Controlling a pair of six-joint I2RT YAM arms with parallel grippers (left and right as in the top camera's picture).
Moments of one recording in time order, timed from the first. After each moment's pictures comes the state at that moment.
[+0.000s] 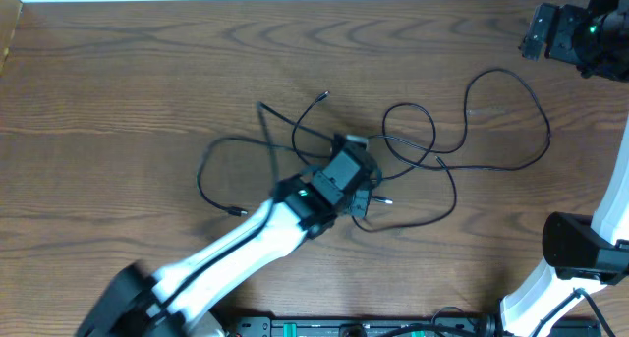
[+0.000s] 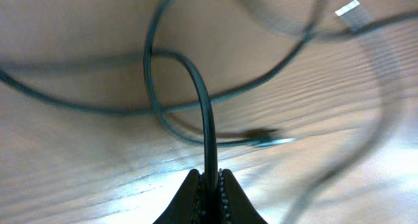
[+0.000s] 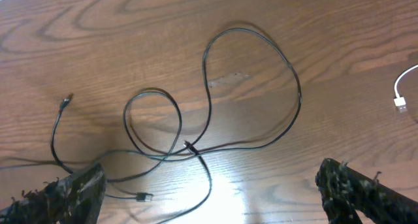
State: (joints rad) left arm -0.81 1.48 0.93 -0.42 -0.06 -0.53; right arm -0.11 1.91 2.52 -1.69 -0.06 0.19
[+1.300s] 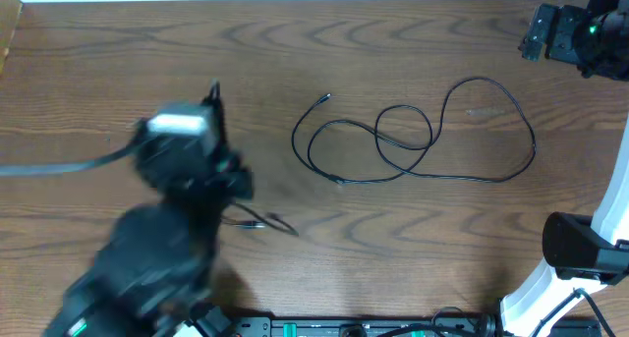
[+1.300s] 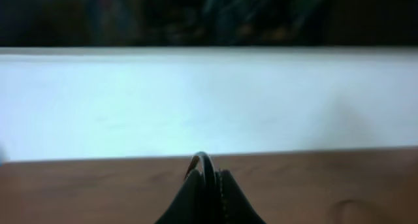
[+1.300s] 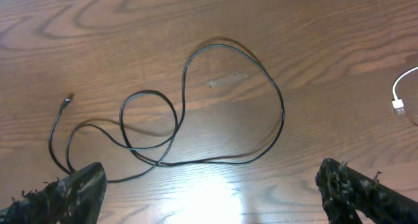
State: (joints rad) left arm -0.81 0.83 1.32 -0.59 -0.70 -0.11; right arm -0.11 1.91 2.52 -1.69 -0.06 0.17
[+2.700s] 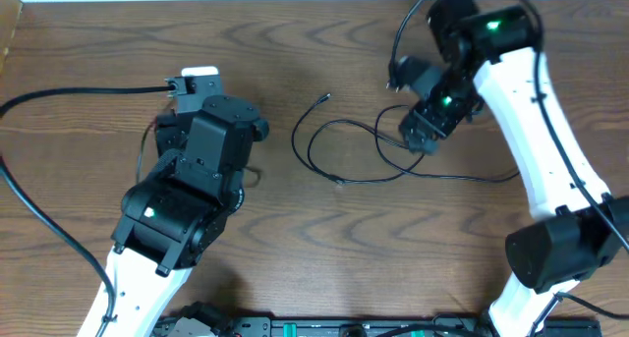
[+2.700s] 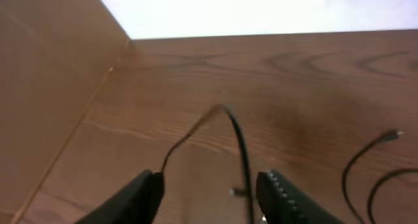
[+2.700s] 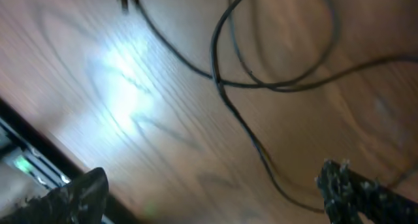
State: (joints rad) left arm -0.48 1.11 1.31 -0.95 -0.73 -0.26; right arm 0.30 1.90 1.92 -1.56 -0.14 -0.61
